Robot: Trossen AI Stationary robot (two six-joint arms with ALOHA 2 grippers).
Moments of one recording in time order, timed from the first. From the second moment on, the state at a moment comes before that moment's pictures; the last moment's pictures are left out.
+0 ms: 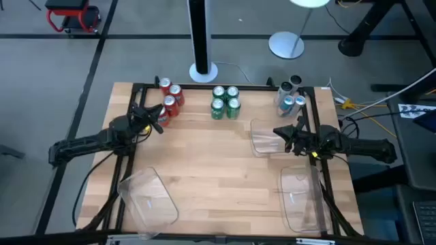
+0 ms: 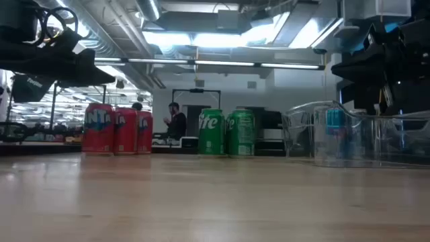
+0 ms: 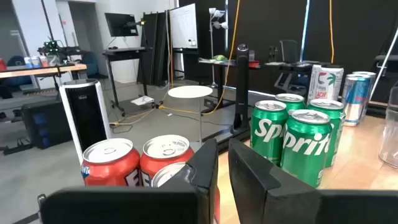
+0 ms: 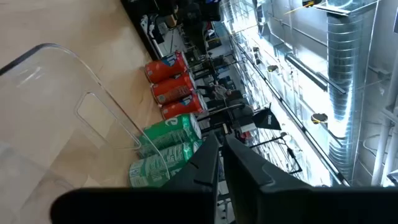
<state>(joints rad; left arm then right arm) 0.30 0.06 0.01 0.07 -0.59 0.05 -0.07 0.04 0.01 0.05 0.13 -1.21</state>
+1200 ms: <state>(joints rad) 0.30 0.06 0.01 0.07 -0.59 0.05 -0.07 0.04 0.01 0.05 0.14 -1.24</state>
